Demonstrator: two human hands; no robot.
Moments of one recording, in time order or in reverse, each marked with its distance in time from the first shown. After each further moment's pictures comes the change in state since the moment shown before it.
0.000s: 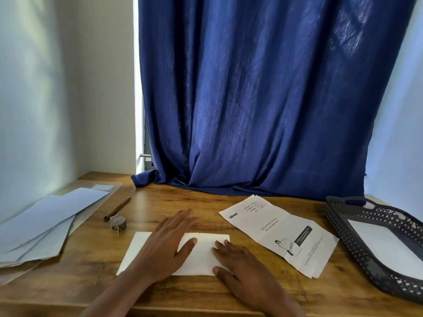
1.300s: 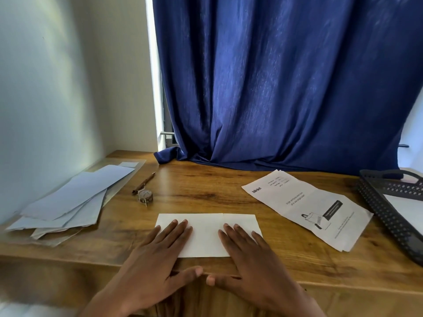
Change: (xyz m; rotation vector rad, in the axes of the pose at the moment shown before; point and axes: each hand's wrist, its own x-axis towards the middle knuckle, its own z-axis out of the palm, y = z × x) left_hand -0.098 0.004 -0.033 0.274 -0.405 -0.148; right_hand -0.013 -0.047 0.031 -0.212 -0.007 -0.059
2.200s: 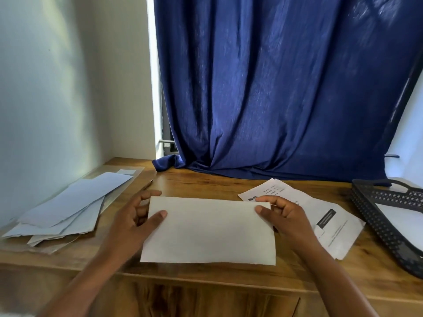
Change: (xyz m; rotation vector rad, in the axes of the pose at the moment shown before) left_hand 0.012 -0.024 -0.051 -1.046 0.613 -0.235; right_hand 0.003 0.061 -0.068 1.149 0.529 0.275
